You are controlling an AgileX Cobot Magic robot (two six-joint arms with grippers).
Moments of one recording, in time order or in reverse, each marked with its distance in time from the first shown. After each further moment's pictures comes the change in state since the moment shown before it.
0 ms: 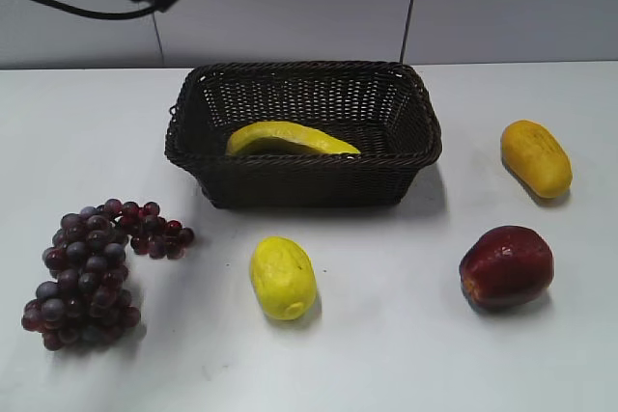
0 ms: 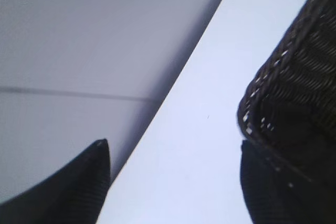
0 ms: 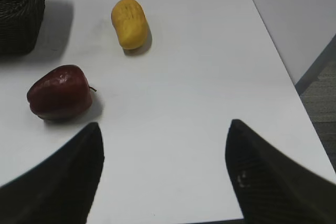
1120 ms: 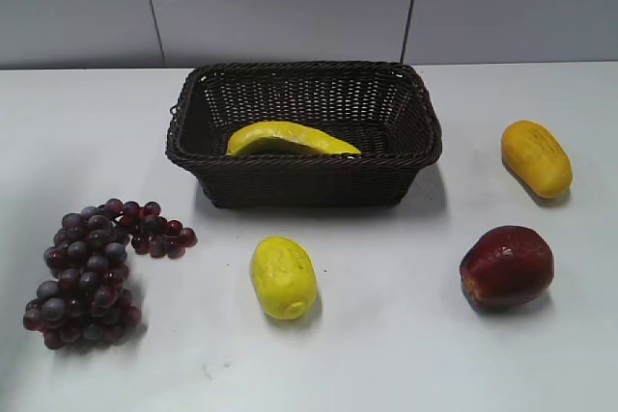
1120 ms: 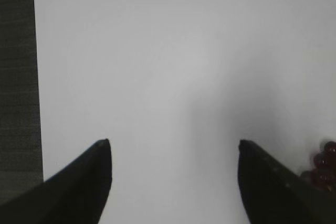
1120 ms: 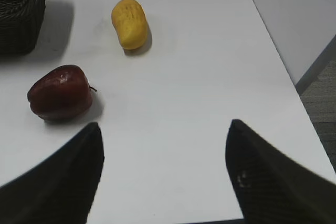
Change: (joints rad) left arm 0.462 -0.274 0.192 -0.317 0.342 -0.203; right arm 0.000 0.000 0.000 0.000 0.000 0.000
